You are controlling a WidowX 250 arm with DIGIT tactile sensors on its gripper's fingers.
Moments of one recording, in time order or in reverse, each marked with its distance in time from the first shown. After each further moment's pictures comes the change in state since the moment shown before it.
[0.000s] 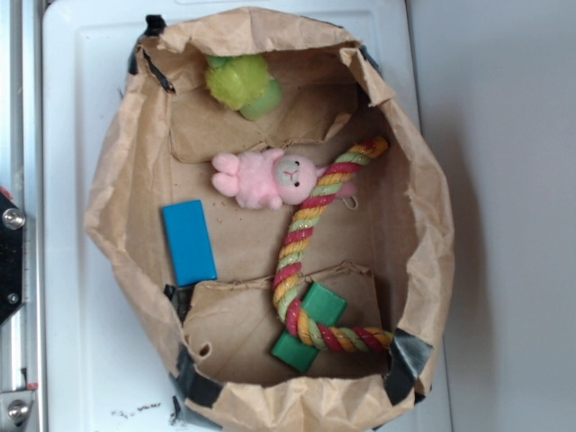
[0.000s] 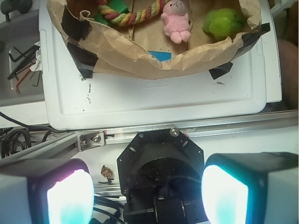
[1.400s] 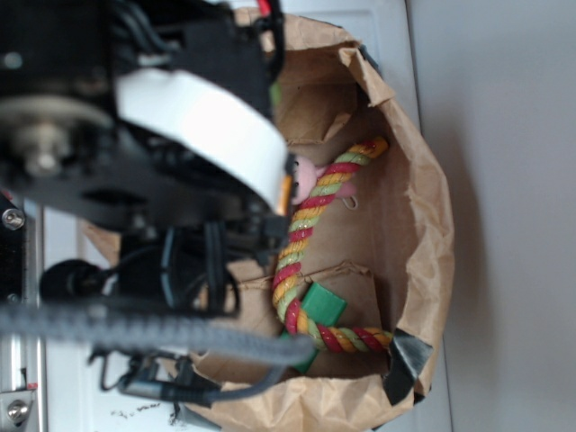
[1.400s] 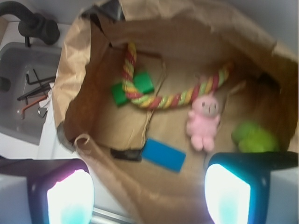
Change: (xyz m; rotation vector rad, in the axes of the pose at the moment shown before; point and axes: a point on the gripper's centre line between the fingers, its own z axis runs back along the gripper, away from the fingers) arm 0.124 0.017 -0.052 -0.043 -0.136 -0.293
